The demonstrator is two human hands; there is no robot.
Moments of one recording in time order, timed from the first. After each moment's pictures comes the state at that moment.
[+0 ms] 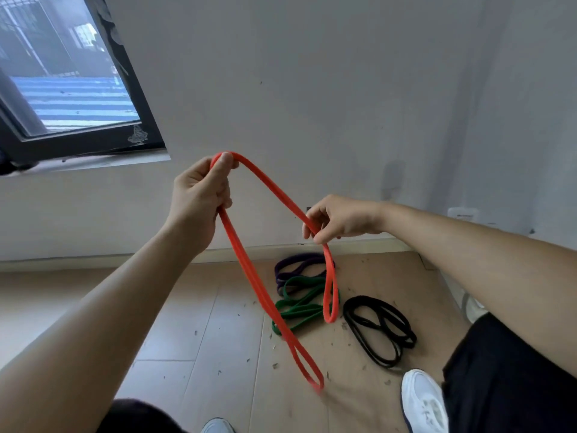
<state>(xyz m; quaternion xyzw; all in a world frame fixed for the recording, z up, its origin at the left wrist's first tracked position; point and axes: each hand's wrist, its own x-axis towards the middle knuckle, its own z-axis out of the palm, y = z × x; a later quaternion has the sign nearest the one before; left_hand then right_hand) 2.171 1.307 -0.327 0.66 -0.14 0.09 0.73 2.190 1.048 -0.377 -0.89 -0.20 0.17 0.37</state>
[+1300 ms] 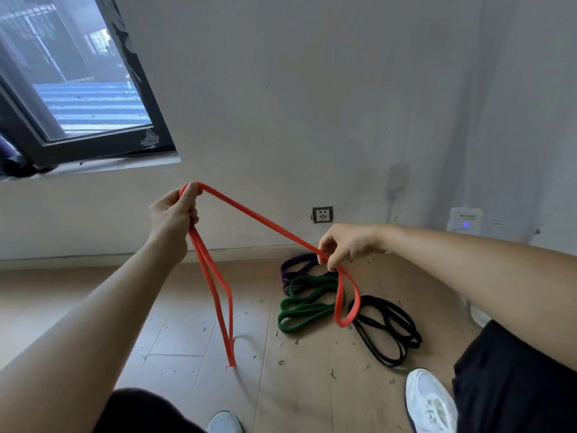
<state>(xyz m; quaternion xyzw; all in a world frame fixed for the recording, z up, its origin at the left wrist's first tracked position) 2.198 1.367 -0.362 0.70 0.03 0.16 0.70 2.196 1.039 -0.426 -0.89 -0.17 0.25 0.33</state>
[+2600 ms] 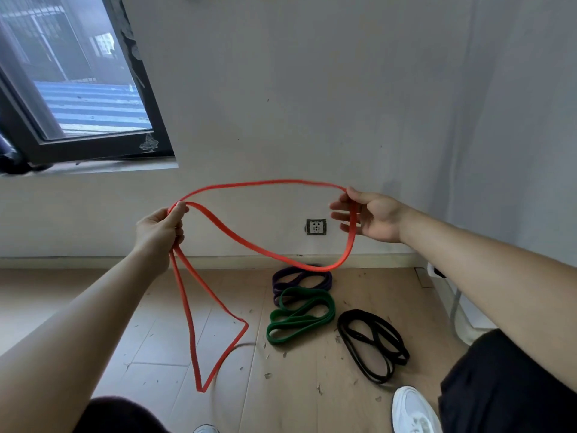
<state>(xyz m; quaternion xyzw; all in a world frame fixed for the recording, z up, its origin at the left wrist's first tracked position) 2.201 1.388 -0.376 0.70 0.09 0.12 0.70 2.202 0.985 -0.378 -0.61 0.02 0.16 0.78</state>
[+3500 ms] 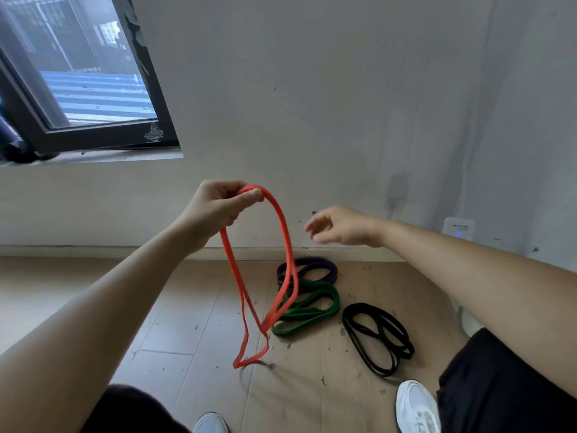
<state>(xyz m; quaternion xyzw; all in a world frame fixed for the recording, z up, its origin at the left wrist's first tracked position) 2.175 1.322 -0.337 0.81 -0.20 0.02 0.56 2.193 1.051 -0.391 -0.91 -0.17 0.12 0.35</state>
